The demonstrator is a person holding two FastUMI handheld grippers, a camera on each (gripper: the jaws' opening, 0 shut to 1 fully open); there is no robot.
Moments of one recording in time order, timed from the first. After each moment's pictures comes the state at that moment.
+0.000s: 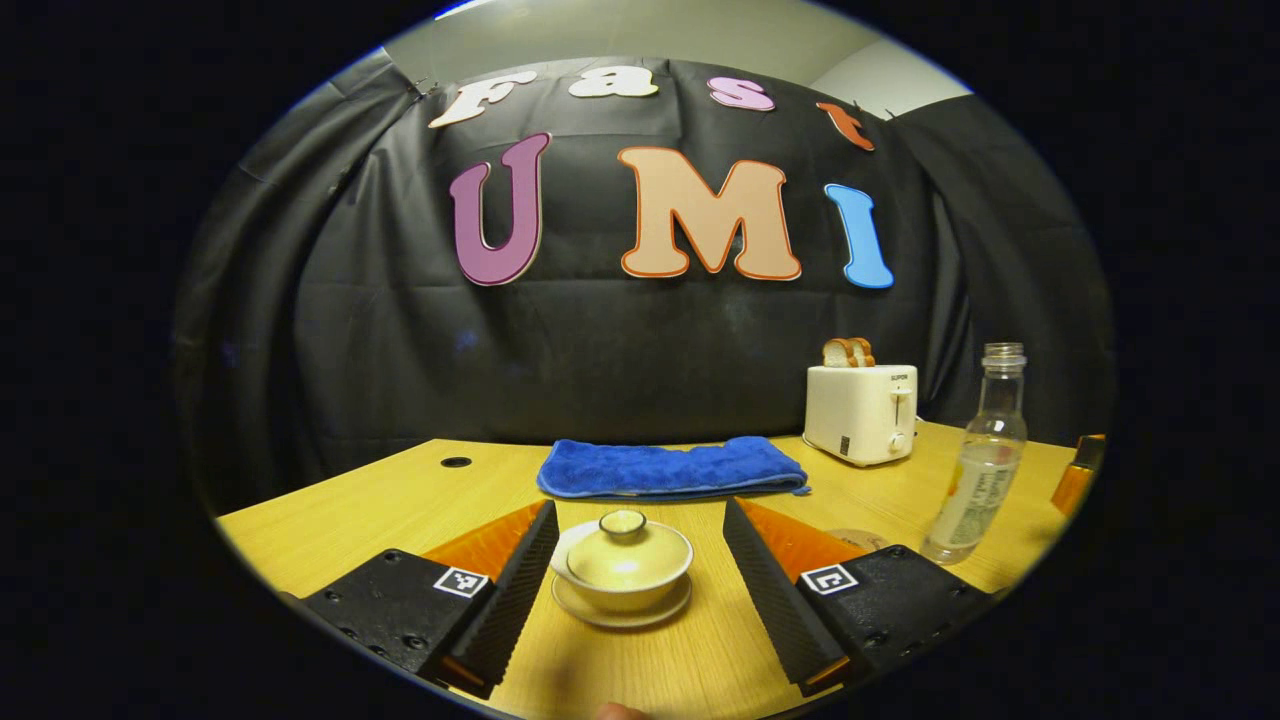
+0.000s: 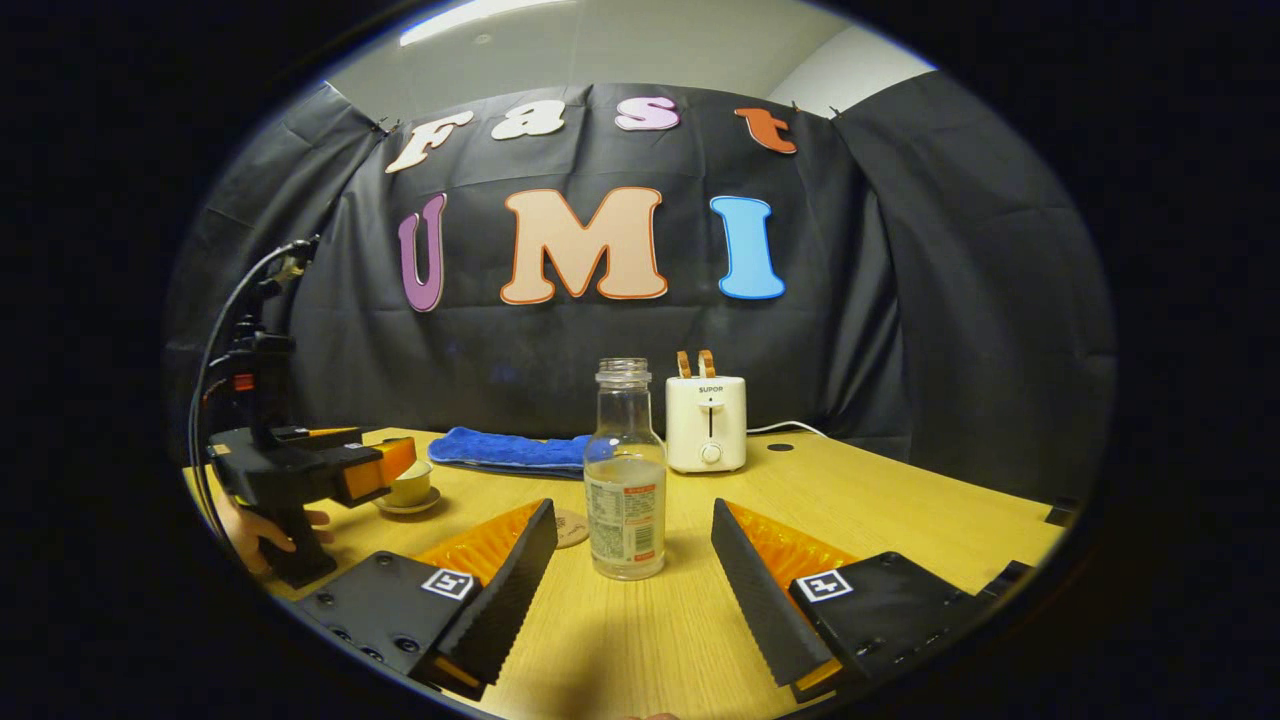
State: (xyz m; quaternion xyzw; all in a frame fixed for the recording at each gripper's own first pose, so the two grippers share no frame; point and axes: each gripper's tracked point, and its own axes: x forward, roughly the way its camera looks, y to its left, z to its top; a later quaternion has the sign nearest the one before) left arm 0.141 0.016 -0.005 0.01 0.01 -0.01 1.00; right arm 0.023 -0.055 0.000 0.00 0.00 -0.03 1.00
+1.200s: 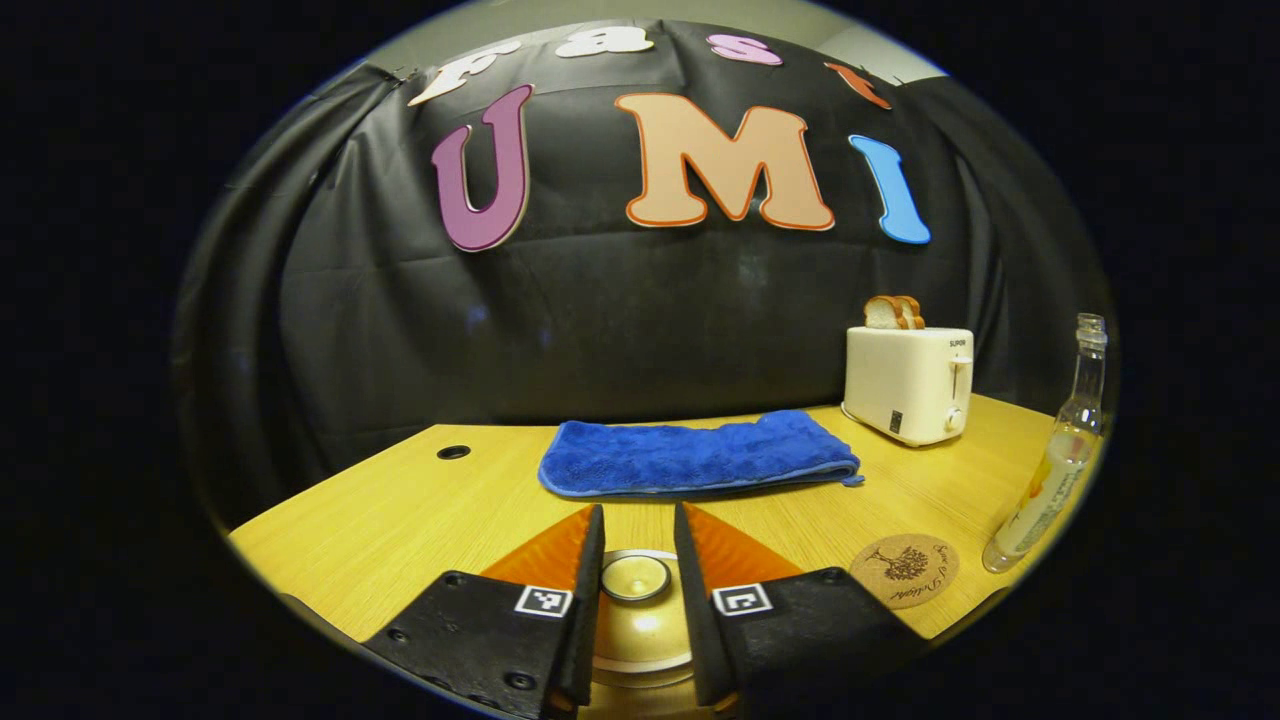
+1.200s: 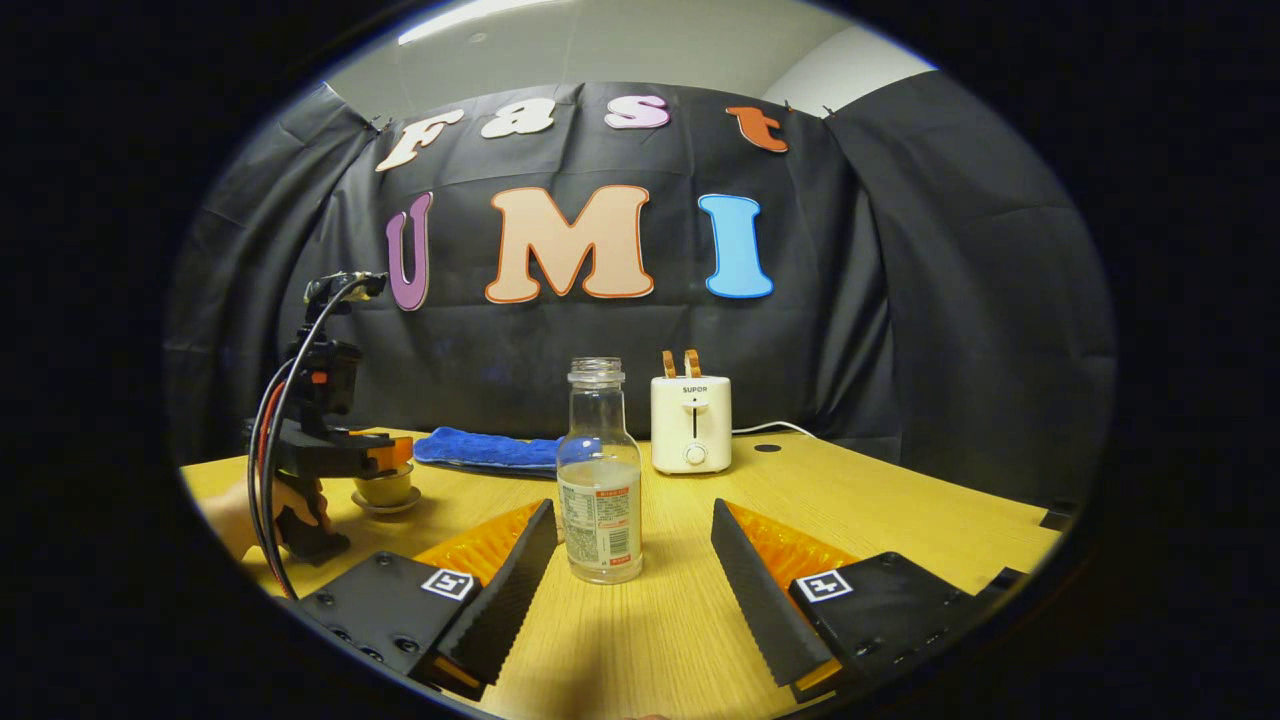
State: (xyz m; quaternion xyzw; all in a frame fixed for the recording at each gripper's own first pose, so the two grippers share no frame) left arm 0.193 0.030 -0.023 0.02 0.06 0.03 1.00; right arm 0.028 -0.068 0.001 0.00 0.00 -0.04 1.00
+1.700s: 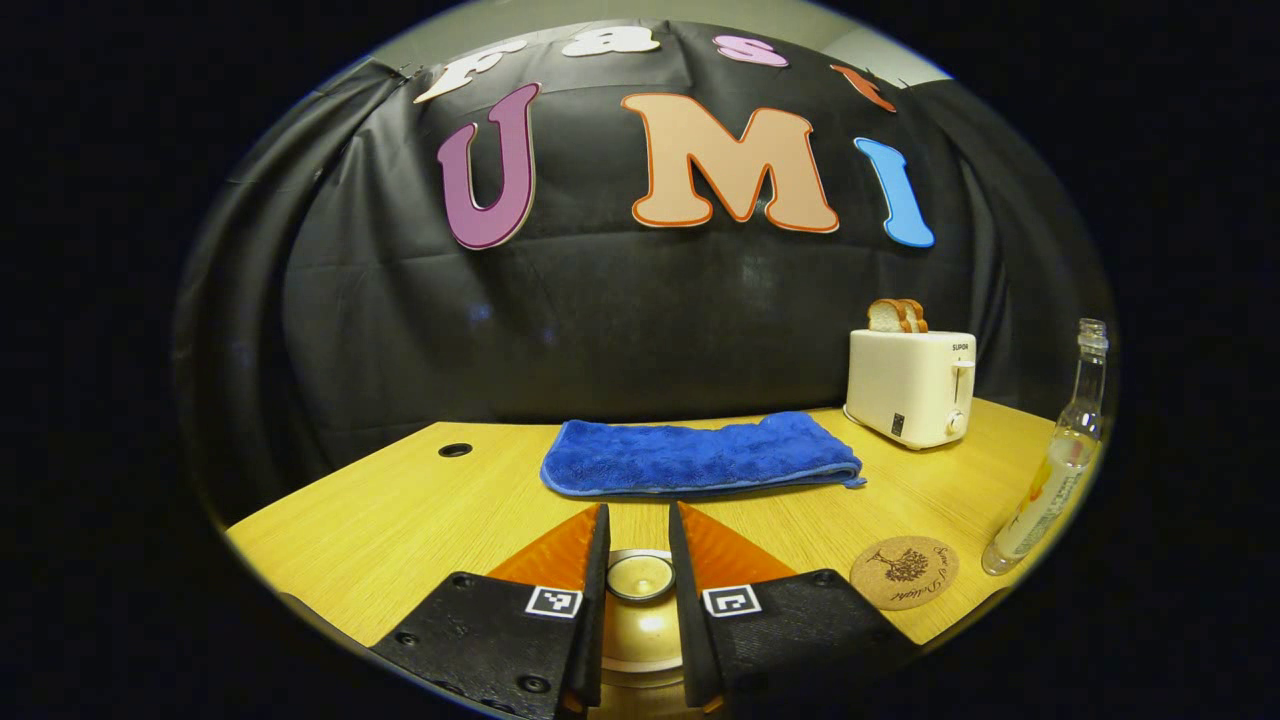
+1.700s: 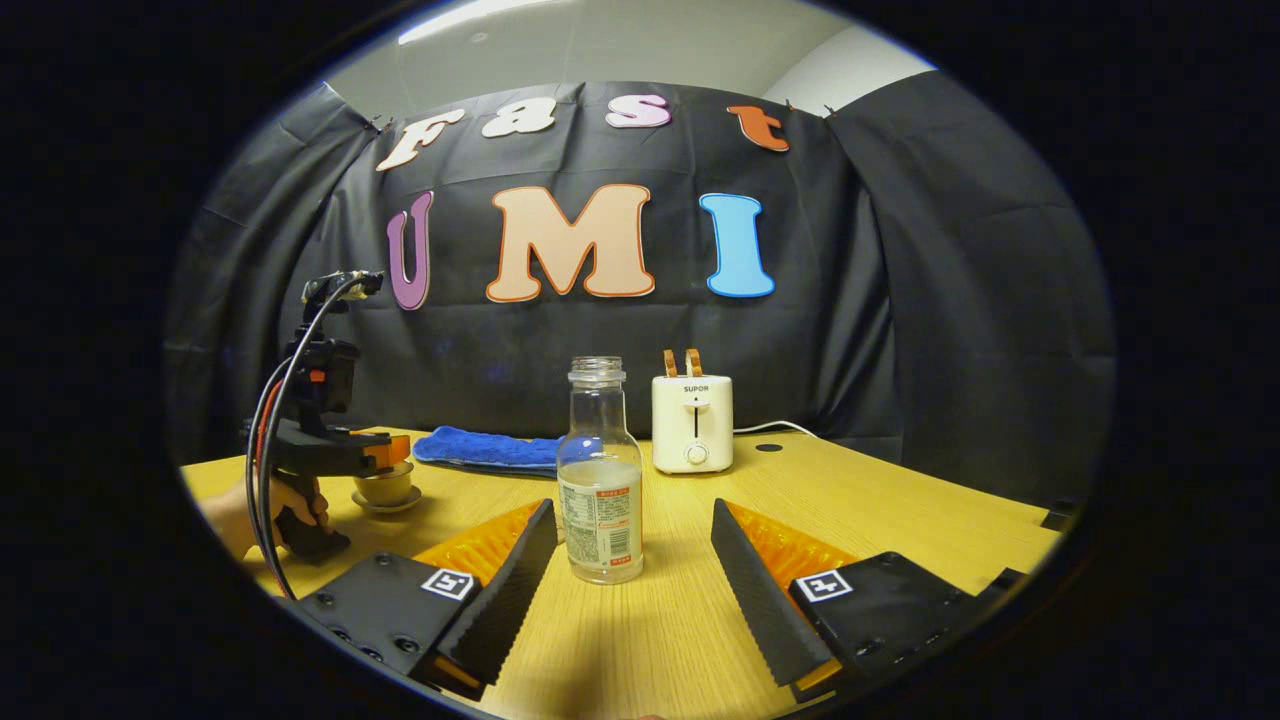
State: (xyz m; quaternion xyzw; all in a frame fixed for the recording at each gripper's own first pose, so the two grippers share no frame) left arm 0.191 0.030 -0.023 0.02 0.07 0.03 1.00; right arm 0.030 -0.068 0.001 0.00 0.00 -0.03 1.00
